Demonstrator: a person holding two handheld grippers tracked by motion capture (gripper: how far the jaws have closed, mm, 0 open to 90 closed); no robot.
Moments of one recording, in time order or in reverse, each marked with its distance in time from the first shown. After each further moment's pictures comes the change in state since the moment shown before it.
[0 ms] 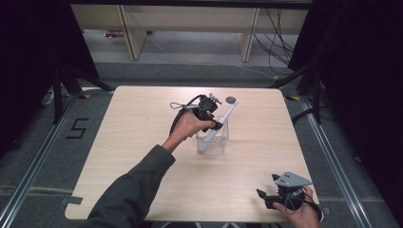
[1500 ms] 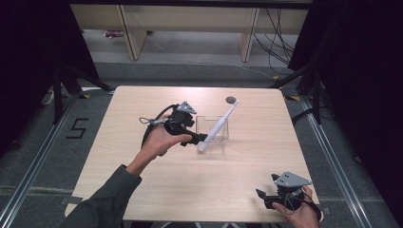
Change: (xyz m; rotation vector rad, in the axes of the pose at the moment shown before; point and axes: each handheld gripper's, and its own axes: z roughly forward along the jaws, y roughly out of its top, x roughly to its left) left arm -0.014 -0.063 -0.079 -0.135 -0.037 -0.033; right arm 0.001 0.000 0.001 -0.001 -0.009 -0.009
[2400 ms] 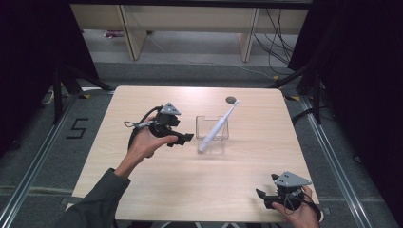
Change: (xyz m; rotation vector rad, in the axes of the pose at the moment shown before) left arm 0.022 -0.028 -0.021 -0.024 0.067 -0.033; right arm -0.001 0.001 0.000 0.006 0.008 0.000
